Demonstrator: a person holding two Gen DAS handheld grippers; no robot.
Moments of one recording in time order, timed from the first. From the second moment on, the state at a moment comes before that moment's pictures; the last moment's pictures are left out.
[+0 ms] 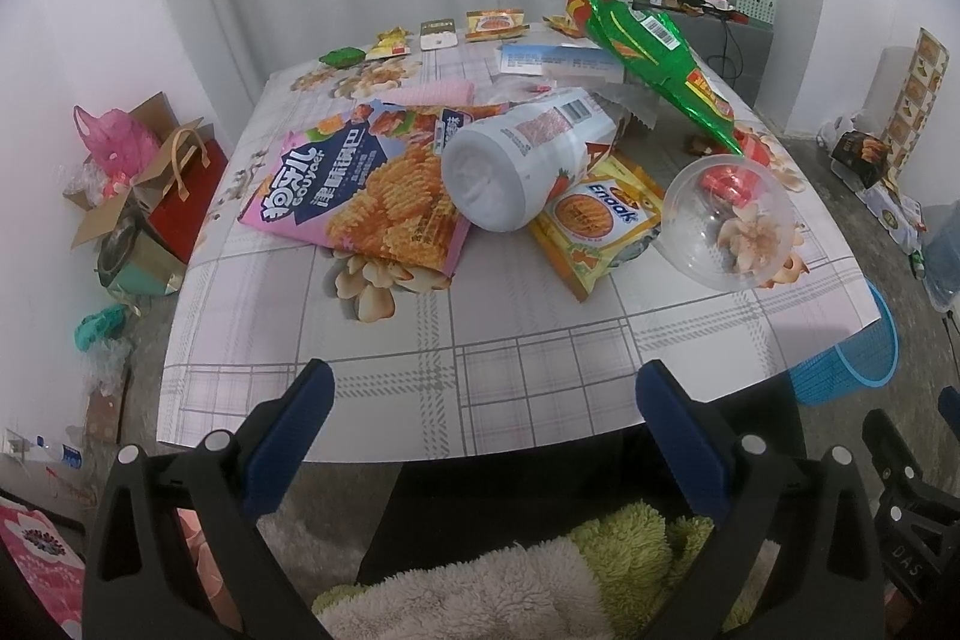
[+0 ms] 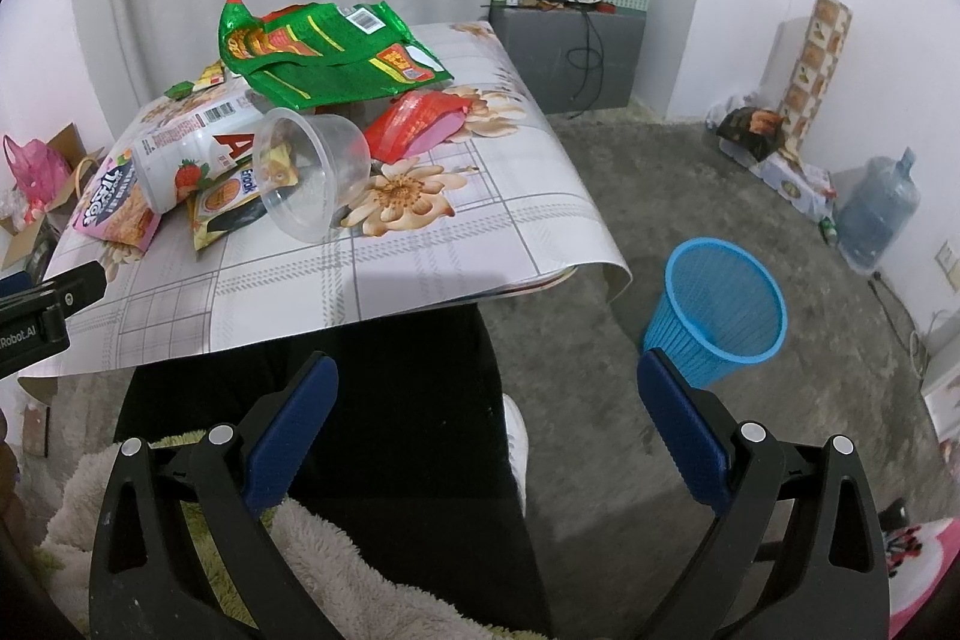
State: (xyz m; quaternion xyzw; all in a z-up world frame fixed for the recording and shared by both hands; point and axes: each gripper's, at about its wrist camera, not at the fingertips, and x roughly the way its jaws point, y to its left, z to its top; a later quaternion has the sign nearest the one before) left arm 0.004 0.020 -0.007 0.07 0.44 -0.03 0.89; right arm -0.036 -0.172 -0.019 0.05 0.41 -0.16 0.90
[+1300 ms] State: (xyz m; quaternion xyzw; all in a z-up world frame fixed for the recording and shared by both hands) left arm 0.074 0.069 0.015 -0.02 0.34 -0.21 0.92; right arm 0.062 -0.150 0.000 0.01 0.37 -0.10 0.92
